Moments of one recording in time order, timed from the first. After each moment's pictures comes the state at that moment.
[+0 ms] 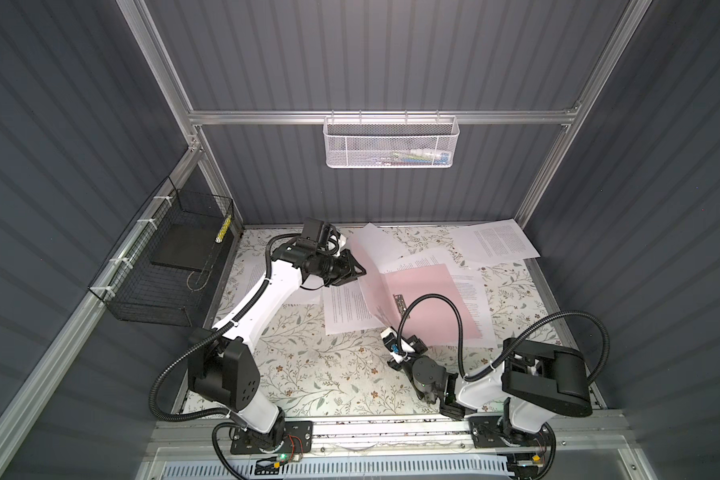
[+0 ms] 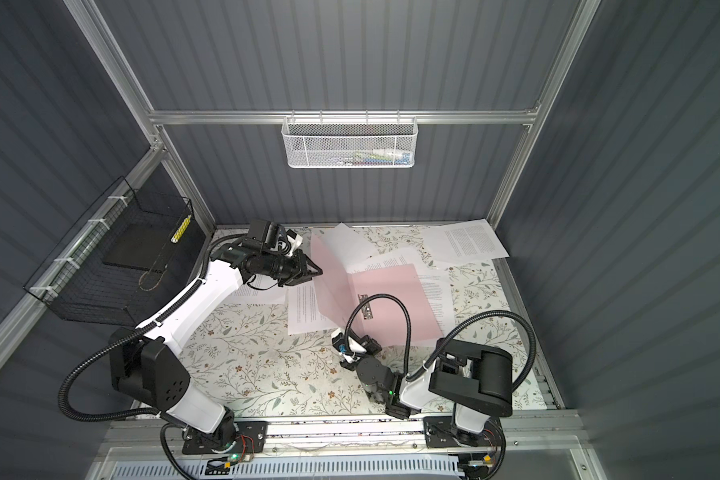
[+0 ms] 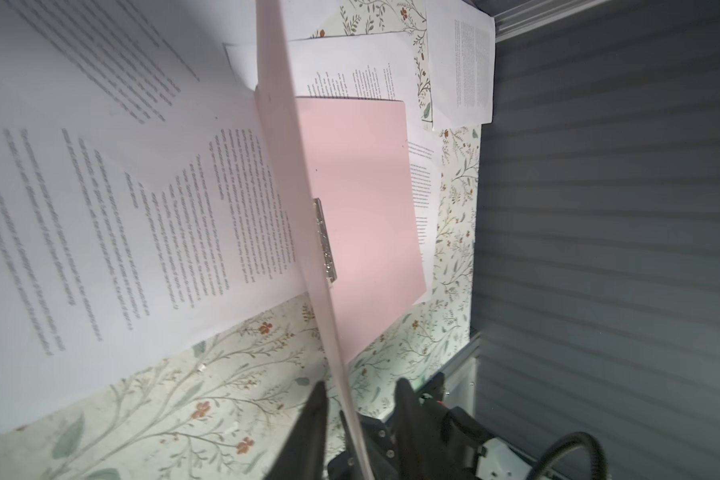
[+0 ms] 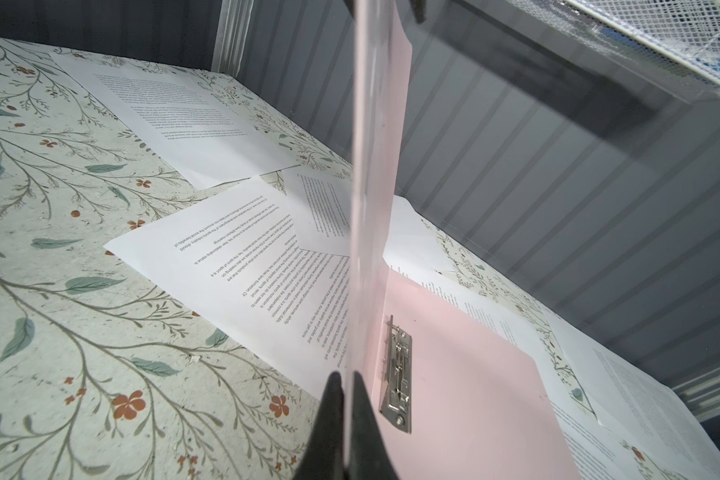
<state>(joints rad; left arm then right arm) -0.40 1.59 1.47 -0.78 0.57 -0.66 1.26 1.66 0.35 1.17 0.82 -0.35</state>
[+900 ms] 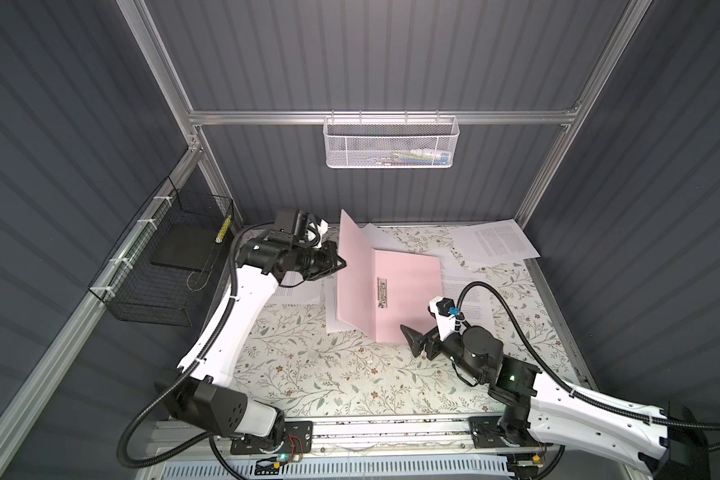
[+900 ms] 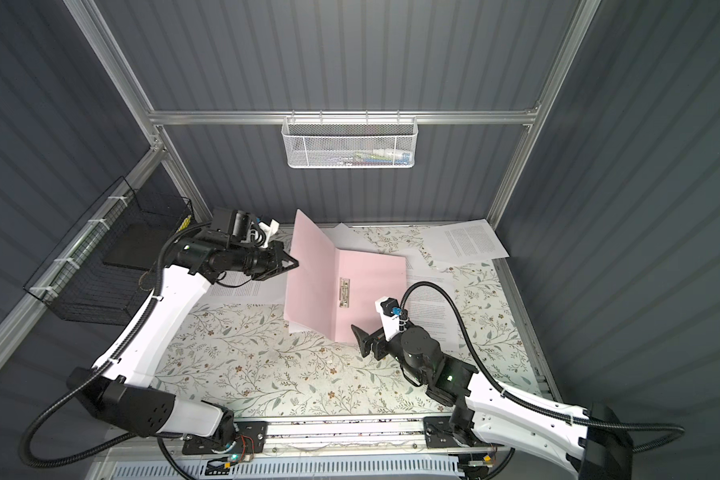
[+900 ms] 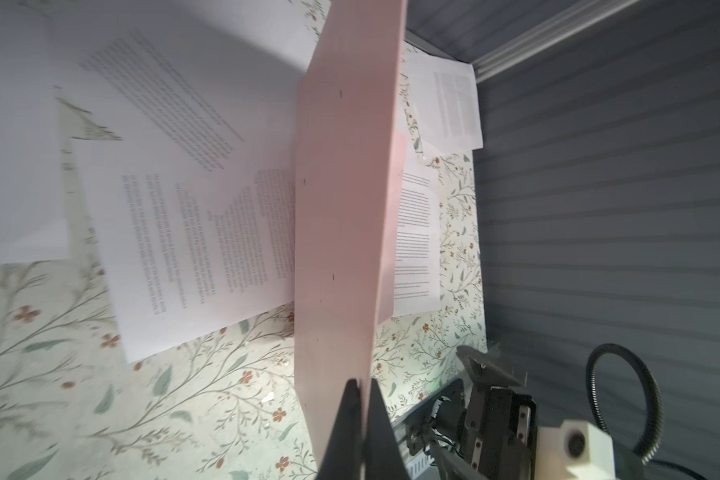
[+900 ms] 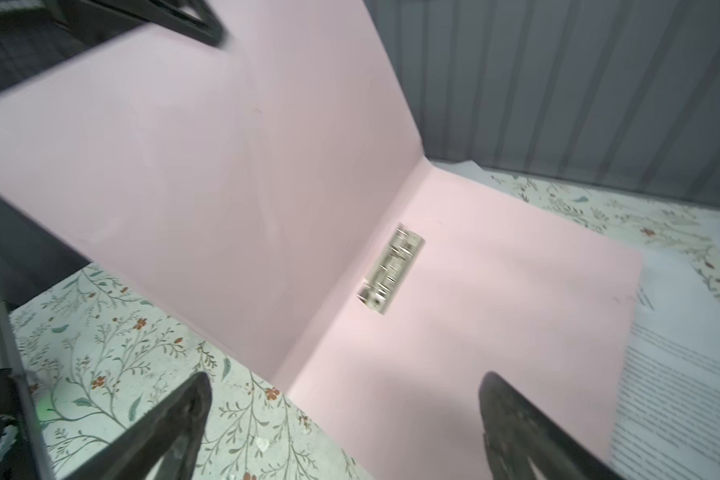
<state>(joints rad) -0.32 1.41 1.61 -1.06 0.44 -0.52 0.96 0.84 0.42 0.17 0.27 0.23</state>
